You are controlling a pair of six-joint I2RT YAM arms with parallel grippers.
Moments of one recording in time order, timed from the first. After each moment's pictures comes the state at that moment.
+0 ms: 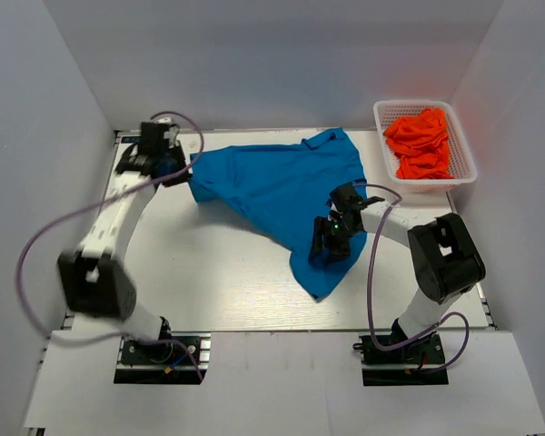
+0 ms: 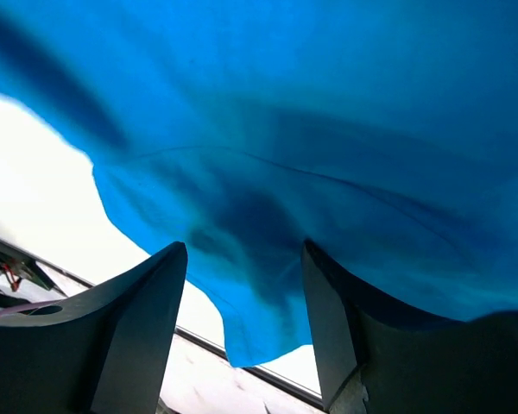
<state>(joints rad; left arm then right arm) -0.13 1.60 1.45 -0.68 -0.02 -0.33 0.46 1.70 0.96 -0.58 -0.36 0.49</state>
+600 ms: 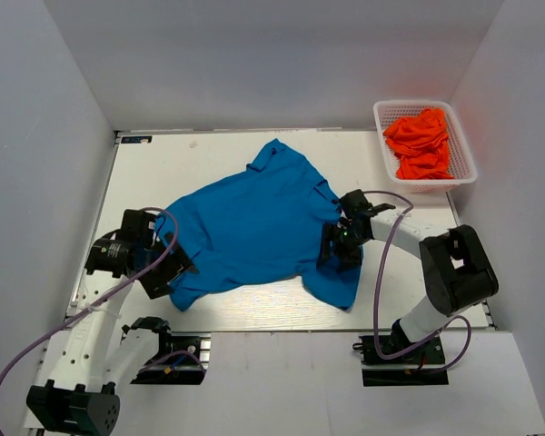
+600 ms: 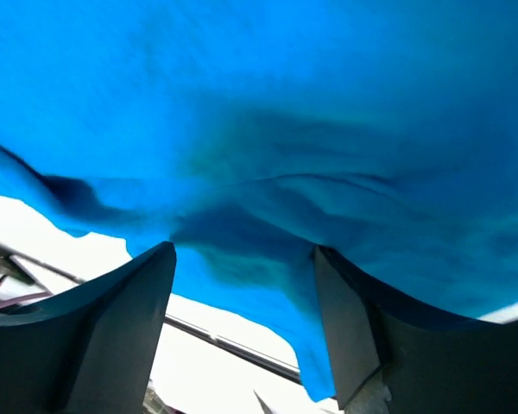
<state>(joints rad) -0.13 0.84 0.91 -1.26 0.12 -0.75 0.42 1.60 0.86 -0.59 -0.35 0.49</state>
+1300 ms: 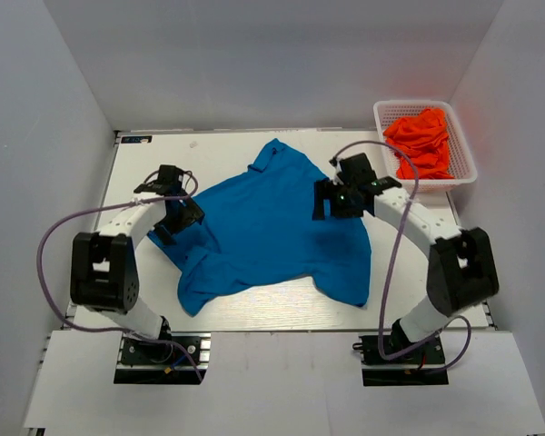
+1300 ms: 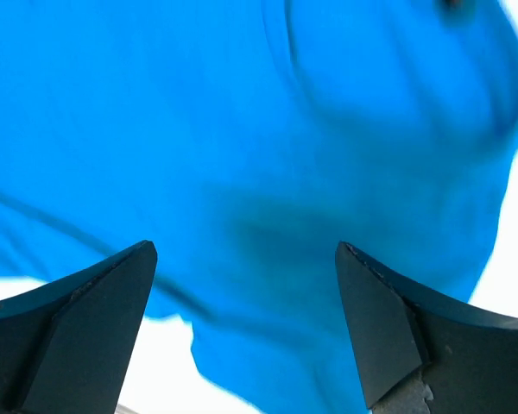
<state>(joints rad) -0.12 1.56 1.04 -0.71 -0.14 -0.79 0.42 1.54 1.11 -0.55 -0.15 0.26</state>
